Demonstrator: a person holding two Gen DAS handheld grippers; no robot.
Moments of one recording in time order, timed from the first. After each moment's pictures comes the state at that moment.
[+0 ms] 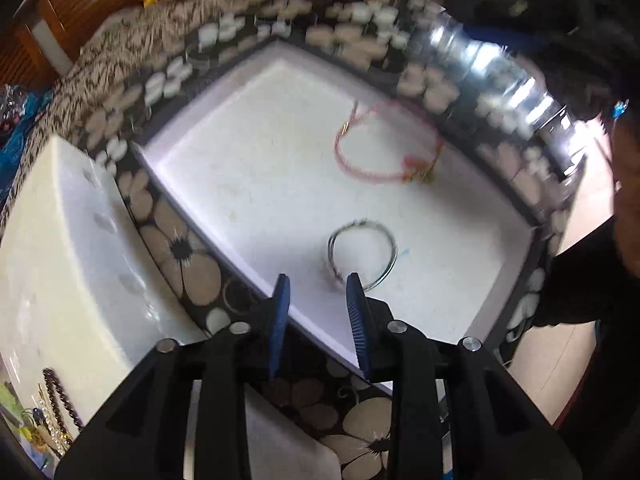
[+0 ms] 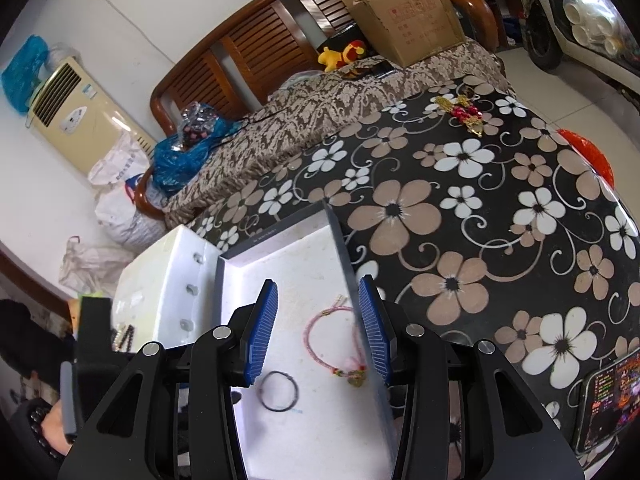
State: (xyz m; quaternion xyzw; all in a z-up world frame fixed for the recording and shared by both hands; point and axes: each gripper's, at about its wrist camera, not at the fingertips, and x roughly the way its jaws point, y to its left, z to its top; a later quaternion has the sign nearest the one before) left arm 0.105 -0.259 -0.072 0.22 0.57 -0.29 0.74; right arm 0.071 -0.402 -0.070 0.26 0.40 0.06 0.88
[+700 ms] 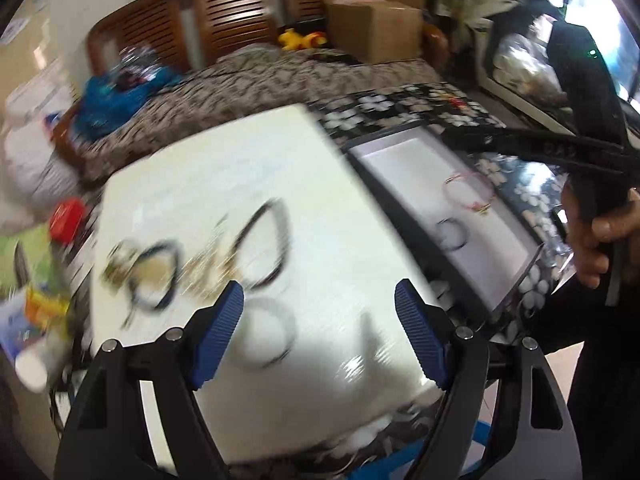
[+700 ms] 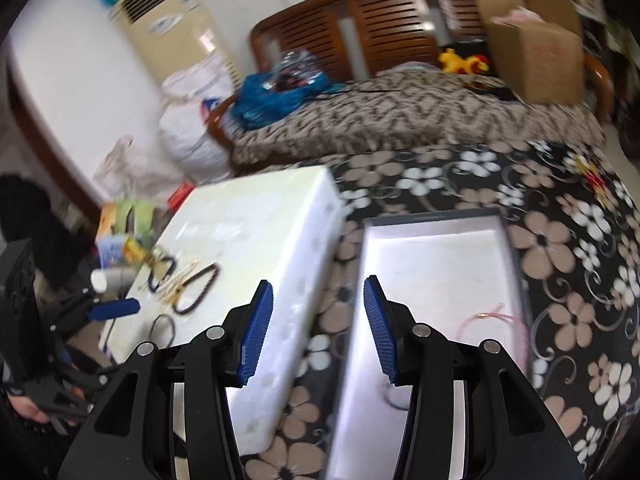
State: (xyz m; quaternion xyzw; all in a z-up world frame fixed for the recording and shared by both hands) left arm 0.033 -0.079 0.004 0.10 0.47 -0.15 0.87; right arm 0.074 -0.231 -0.028 0.11 0.41 0.21 0.88
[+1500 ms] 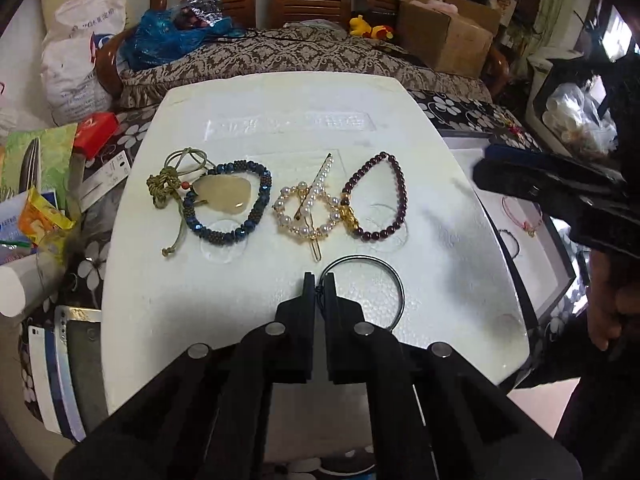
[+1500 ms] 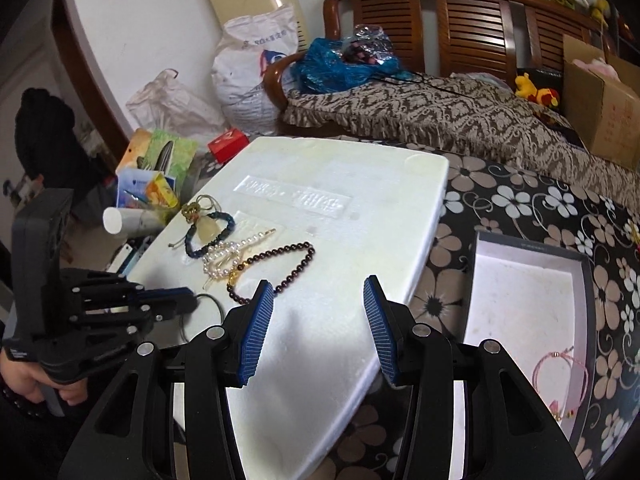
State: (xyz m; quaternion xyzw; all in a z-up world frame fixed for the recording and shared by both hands) left arm 0.044 -0.018 -0.032 0.02 0.50 -0.09 0.86; right arm 0.079 -0.120 -0.033 0.00 0.41 0.27 0.87
